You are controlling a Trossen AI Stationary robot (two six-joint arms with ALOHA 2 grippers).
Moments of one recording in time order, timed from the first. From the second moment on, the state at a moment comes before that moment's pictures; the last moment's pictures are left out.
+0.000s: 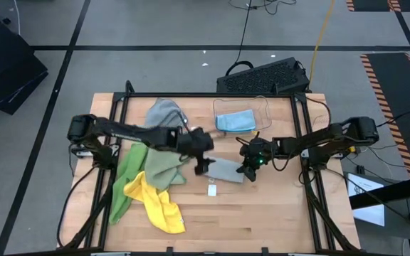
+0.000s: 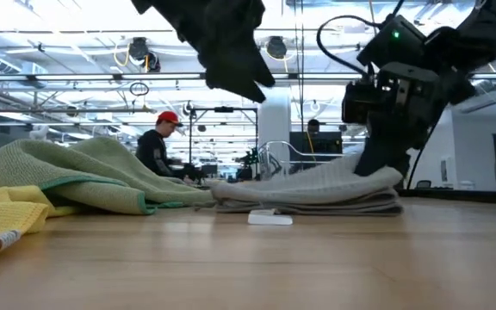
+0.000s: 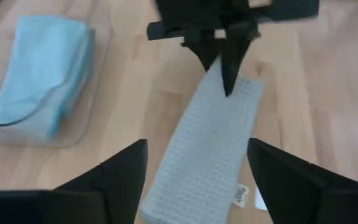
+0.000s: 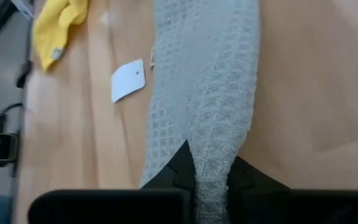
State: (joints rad) left arm -0.02 1.69 1.25 -0.32 -0.05 -0.14; right arm -0.03 1.39 0.43 0.20 -0.29 0.56
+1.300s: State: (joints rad) left arm 0.29 1.55 1.25 -0.04 -0.01 -0.37; right arm -0.40 1.28 1.29 -0.96 -0.25 -0.12
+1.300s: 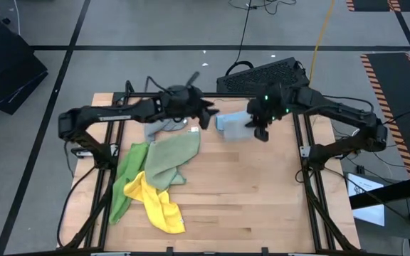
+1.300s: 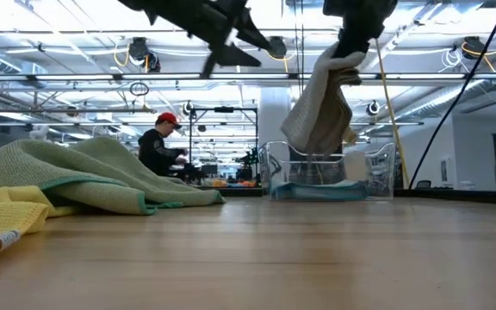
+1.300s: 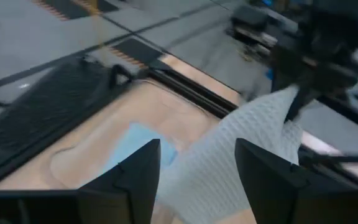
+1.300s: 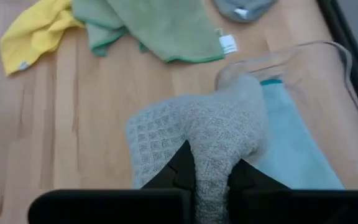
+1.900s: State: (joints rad) left arm 0.31 1.50 1.25 -0.16 -0.03 -0.48; right arm -0.59 1.52 1.51 -0.96 -0.42 -0.17
